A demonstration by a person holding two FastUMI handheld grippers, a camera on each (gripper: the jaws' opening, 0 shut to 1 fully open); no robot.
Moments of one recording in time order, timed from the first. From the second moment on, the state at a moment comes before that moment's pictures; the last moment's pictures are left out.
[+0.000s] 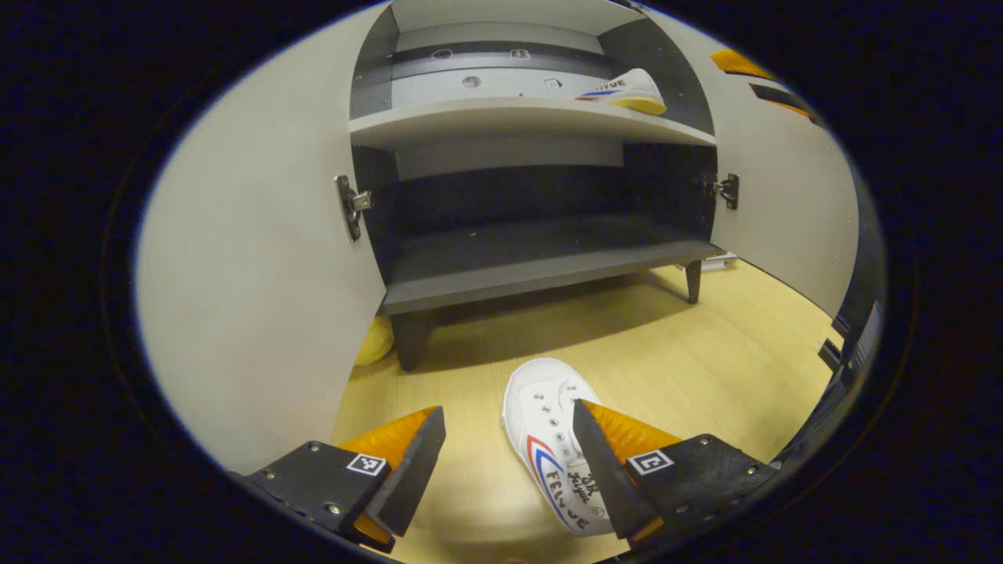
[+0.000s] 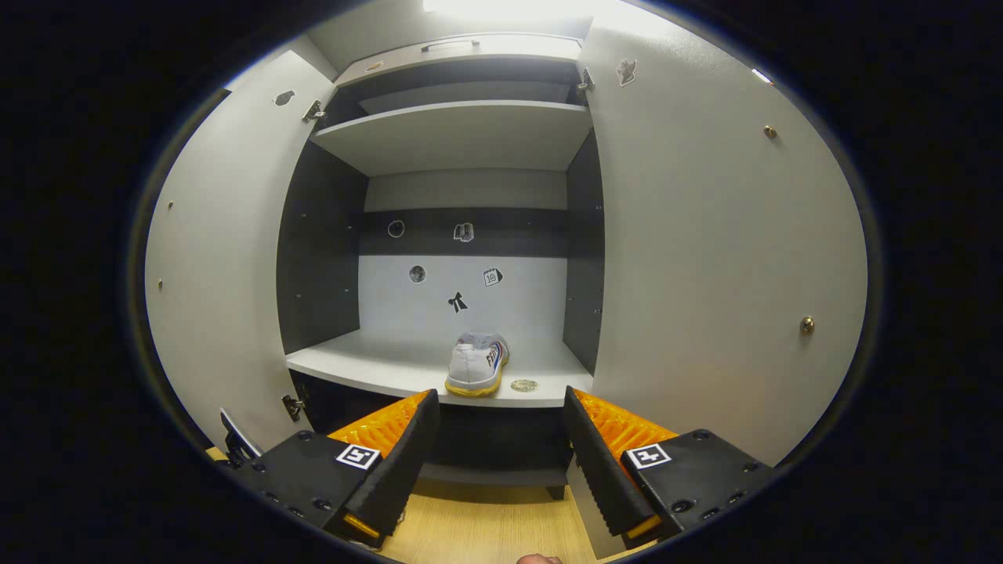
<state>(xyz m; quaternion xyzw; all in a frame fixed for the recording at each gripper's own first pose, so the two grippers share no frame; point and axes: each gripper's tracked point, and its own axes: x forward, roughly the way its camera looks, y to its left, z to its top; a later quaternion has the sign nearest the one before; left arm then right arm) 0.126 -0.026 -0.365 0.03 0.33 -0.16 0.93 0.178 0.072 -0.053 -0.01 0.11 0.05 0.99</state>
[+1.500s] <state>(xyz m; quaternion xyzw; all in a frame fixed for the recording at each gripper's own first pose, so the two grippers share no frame) 0.105 -0.049 -0.429 0.00 0.44 -0.17 0.88 0.157 0.072 -0.056 -0.01 0.12 0.06 0.99</state>
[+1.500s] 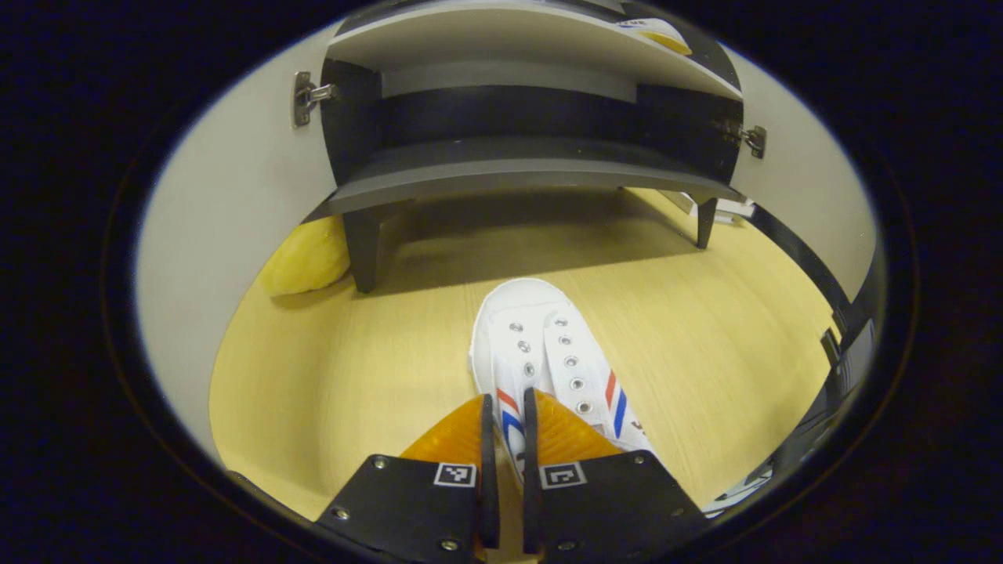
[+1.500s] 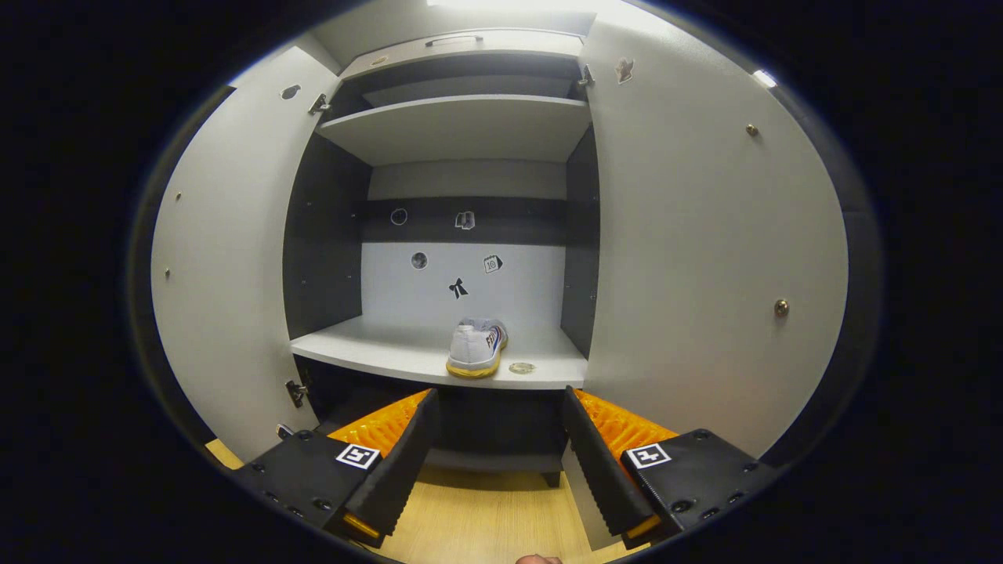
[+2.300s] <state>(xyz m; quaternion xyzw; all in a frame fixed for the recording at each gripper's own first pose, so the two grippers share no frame) 0.124 -0.039 -0.372 -0.02 0.41 -0.14 0.90 0.154 0.065 -0.044 -0.01 0.11 0.08 0.99</state>
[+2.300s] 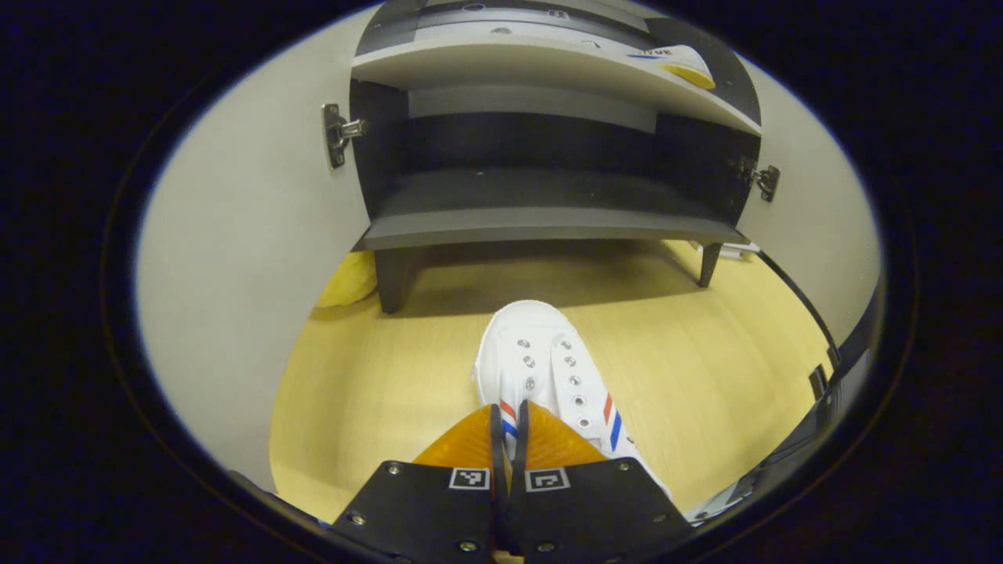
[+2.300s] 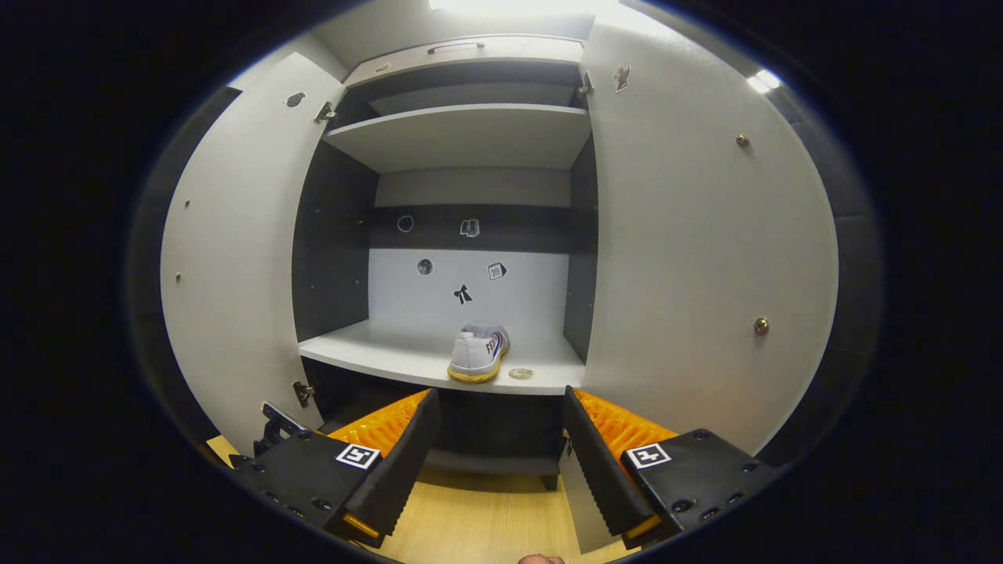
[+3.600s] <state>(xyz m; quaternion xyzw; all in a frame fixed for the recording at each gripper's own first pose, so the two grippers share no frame) 0.089 0.010 -0.123 -0.04 0.19 -0.16 0.97 0.131 0.052 -0.039 0.01 0.10 0.11 0.99</state>
